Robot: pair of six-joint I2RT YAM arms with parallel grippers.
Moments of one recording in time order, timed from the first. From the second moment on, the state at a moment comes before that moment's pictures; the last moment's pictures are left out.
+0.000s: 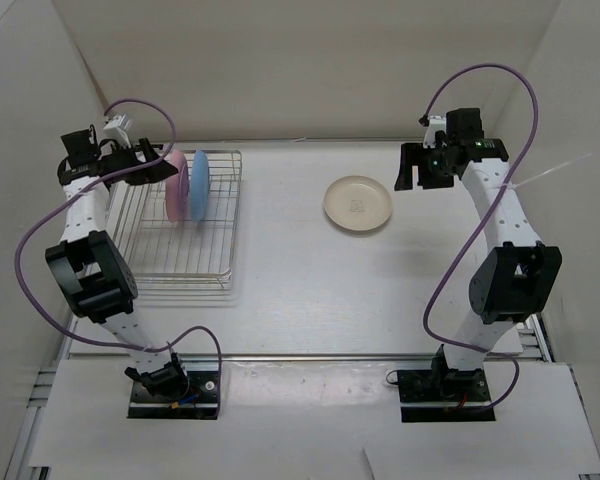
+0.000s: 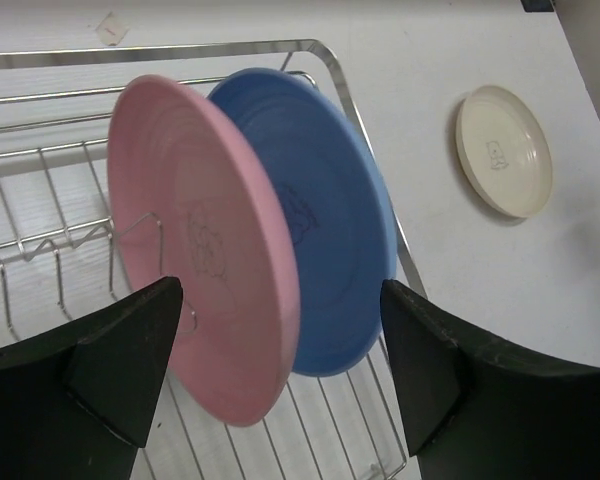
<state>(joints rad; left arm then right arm) 0.39 1.81 1.58 -0.44 0.89 0.07 0.06 1.73 1.70 -0.90 -0.32 -0.06</state>
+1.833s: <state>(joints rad) 0.15 1.18 1.86 -0.87 0.78 0.39 0.06 1.71 1.70 -0.93 -0.38 -0.06</state>
